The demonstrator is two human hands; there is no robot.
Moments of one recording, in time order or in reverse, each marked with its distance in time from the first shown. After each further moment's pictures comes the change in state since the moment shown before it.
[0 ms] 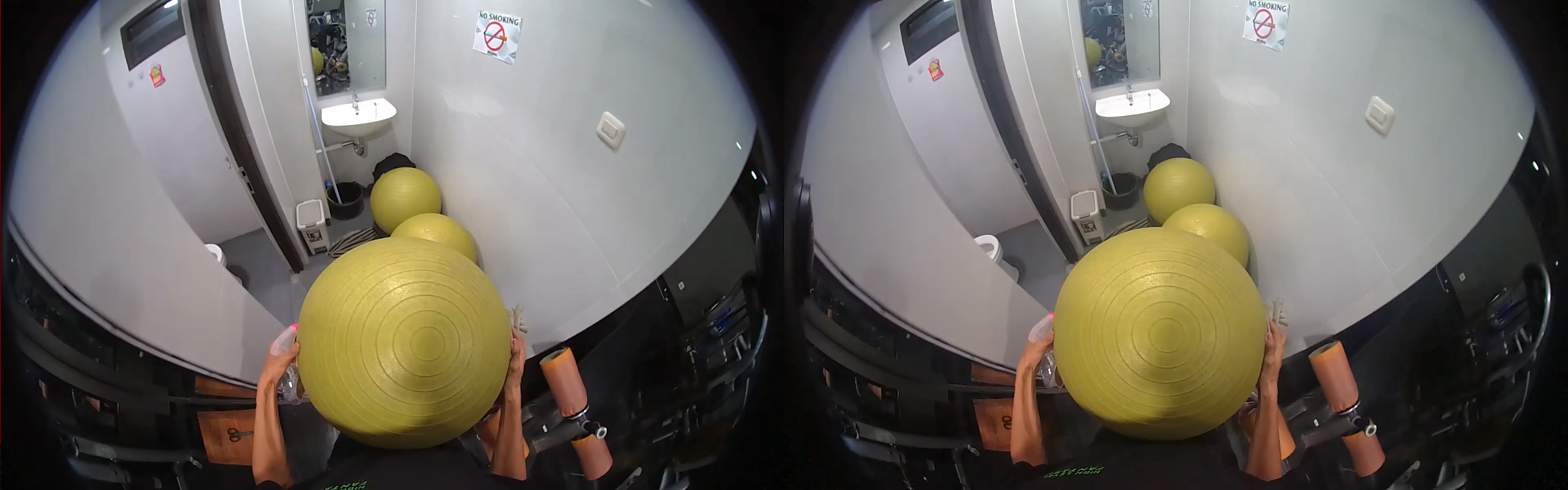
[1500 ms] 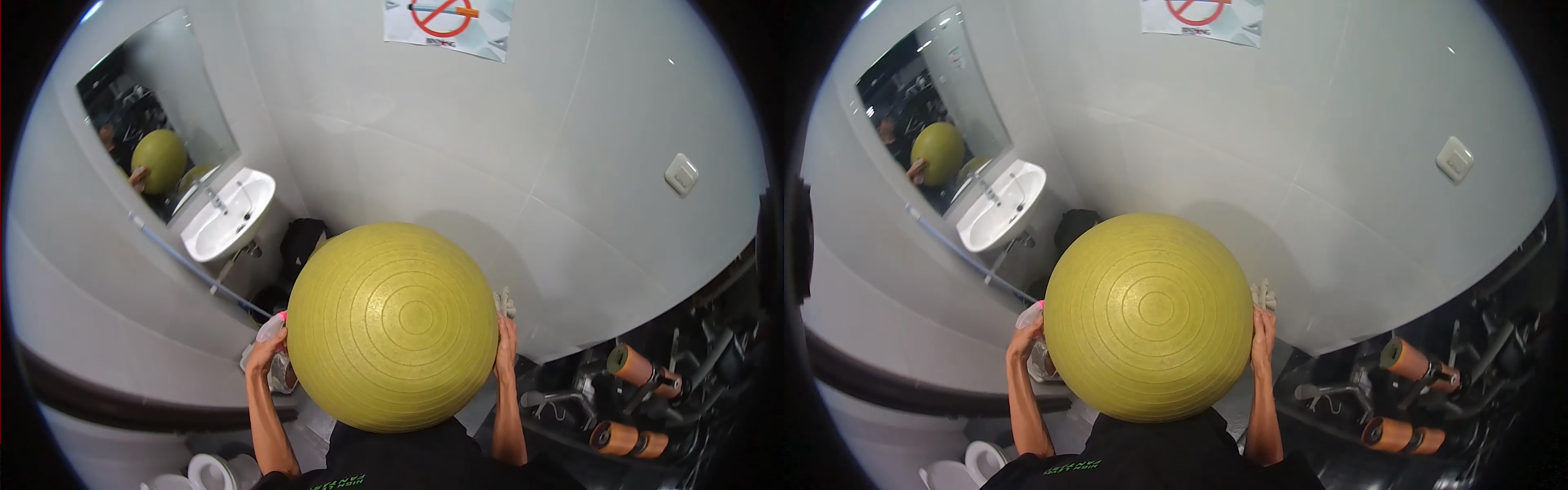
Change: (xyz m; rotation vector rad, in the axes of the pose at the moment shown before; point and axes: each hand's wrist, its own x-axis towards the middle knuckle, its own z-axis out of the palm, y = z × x) left_hand 0.761 0.093 0.066 0.051 -0.699 -0.043; right_hand 0.394 0.074 0.287 -0.107 0.701 0.141
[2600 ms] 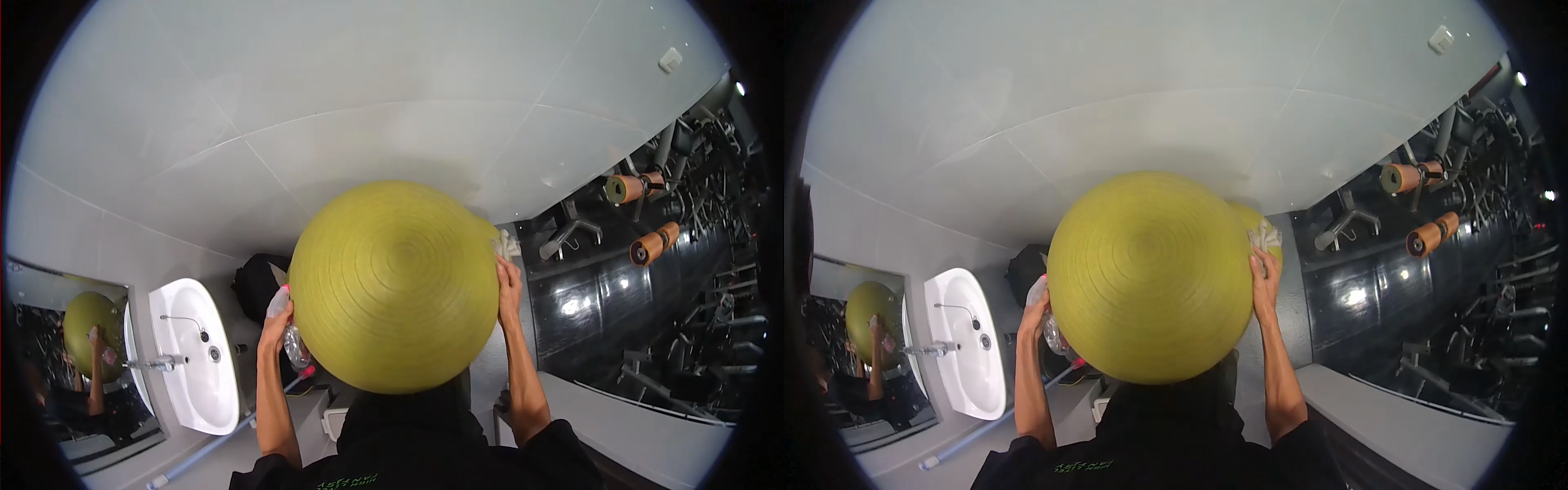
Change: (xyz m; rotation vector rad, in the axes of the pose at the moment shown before) left_hand 0.416 -0.026 -0.061 0.174 -0.666 -0.326; right_hand 0.016 0.024 0.223 -0.244 0.678 0.196
